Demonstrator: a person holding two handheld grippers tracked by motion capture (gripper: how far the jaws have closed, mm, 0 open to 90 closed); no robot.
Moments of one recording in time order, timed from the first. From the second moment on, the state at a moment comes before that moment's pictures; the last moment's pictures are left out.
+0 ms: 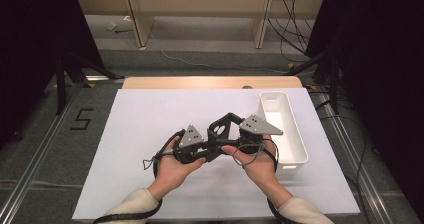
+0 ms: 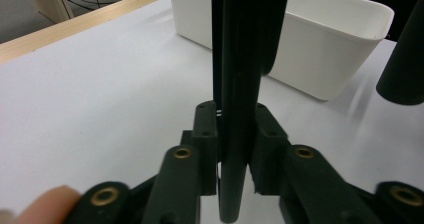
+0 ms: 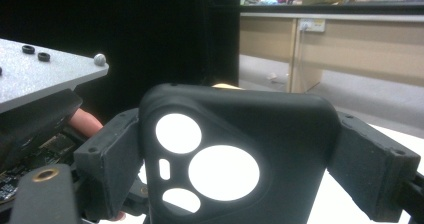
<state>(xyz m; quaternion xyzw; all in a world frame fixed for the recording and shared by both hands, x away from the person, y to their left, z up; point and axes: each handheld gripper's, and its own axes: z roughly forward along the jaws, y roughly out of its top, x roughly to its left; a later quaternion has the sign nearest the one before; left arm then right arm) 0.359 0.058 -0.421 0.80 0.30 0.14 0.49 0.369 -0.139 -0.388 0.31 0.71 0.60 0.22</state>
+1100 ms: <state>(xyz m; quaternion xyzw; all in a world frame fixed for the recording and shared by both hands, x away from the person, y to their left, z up) 0.351 0.127 -0.412 0.76 0.30 0.18 0.54 0.381 -0.179 -0.354 0.35 0.66 0.61 0.26</state>
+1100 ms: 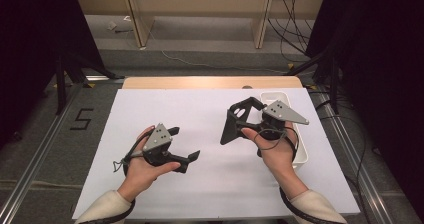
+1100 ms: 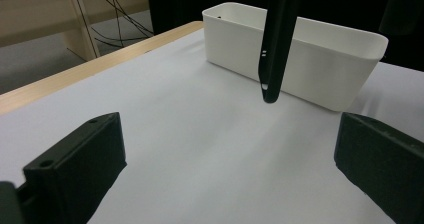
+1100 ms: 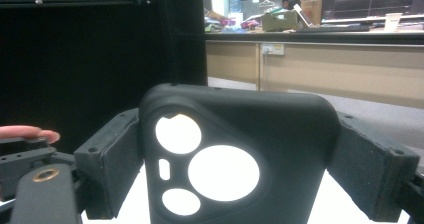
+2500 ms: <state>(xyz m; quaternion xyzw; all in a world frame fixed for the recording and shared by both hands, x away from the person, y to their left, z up) 0.334 0.170 -0.424 0.75 0.32 0.19 0.54 0.392 -0.230 -0.332 0.39 0.62 0.61 0.31</state>
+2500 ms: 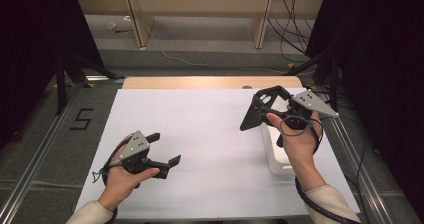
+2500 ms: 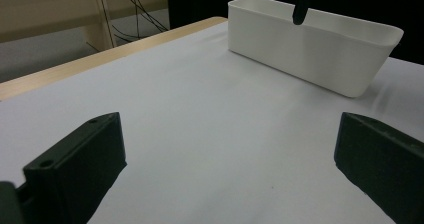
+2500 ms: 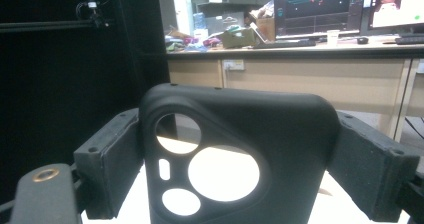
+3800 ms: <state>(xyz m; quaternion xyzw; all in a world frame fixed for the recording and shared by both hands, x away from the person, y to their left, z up) 0.335 0.171 -0.425 0.75 0.33 0.19 0.55 0.400 -0.267 -0.331 0.44 0.59 0.58 0.34</state>
